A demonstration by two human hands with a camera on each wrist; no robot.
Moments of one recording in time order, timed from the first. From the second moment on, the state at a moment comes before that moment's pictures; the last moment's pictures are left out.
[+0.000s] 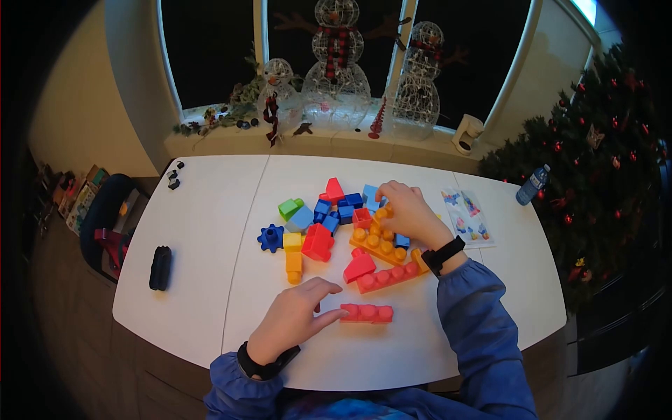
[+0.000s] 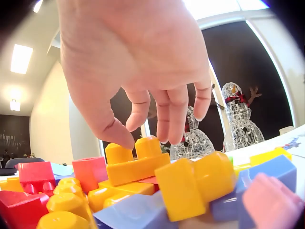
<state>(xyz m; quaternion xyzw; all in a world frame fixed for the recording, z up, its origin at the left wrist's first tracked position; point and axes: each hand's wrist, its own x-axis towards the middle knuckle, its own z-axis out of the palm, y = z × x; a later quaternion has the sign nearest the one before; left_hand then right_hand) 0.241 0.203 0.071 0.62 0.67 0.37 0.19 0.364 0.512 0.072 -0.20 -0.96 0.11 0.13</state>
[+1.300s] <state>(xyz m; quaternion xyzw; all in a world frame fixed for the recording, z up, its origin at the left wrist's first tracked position) 0.250 0.205 0.044 0.67 0.66 0.29 0.17 0.500 0.366 0.040 -0.26 -0.89 0.36 0.10</state>
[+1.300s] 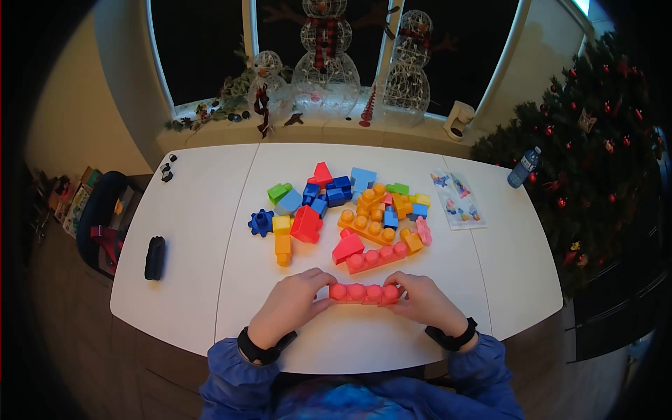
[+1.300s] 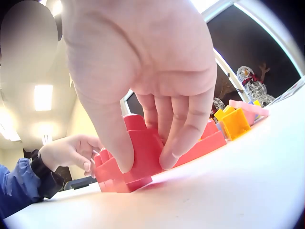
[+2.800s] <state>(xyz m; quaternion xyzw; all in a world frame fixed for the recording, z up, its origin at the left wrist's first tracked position) 0.219 0.336 0.040 0.65 0.70 0.21 0.19 0.529 0.360 0.078 -0.25 -0.89 0.34 0.19</state>
